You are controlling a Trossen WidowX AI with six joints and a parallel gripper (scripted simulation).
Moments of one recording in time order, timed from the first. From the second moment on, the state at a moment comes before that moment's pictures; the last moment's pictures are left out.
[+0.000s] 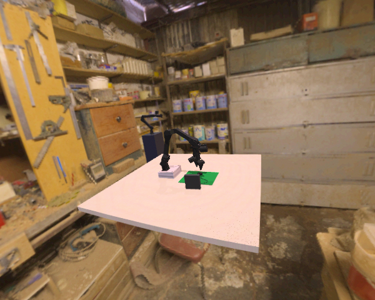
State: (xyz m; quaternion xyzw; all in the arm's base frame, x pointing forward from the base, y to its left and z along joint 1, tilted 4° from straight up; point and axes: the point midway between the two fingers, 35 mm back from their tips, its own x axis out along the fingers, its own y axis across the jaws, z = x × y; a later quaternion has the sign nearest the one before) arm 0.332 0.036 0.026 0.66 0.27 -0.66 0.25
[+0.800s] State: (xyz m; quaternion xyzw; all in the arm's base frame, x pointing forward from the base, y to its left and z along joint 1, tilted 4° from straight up) arm 0.319 0.035 0.006 0.72 0.27 -0.60 0.21
